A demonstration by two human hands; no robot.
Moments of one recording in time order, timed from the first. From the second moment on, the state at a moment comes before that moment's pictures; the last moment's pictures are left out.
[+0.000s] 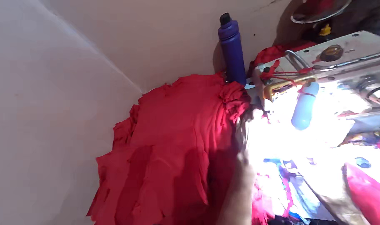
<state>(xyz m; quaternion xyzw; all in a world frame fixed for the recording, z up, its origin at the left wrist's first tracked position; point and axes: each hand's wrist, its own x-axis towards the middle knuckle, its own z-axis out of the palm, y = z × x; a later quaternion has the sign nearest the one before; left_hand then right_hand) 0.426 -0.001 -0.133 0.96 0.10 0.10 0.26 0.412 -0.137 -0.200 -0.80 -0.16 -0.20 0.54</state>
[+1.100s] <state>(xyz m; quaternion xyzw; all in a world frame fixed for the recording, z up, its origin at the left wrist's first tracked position) 0.254 0.162 -0.097 0.88 0.07 0.37 0.29 0.325 0.016 -0.152 -0.75 -0.42 -0.14 0.48</state>
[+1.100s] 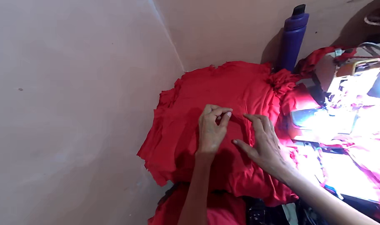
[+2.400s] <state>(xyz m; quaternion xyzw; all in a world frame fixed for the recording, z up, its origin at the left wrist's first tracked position) 0.203 0.155 -0.134 0.67 0.19 0.57 0.44 0.278 -0.018 -0.160 -0.51 -0.62 -0.03 0.59</state>
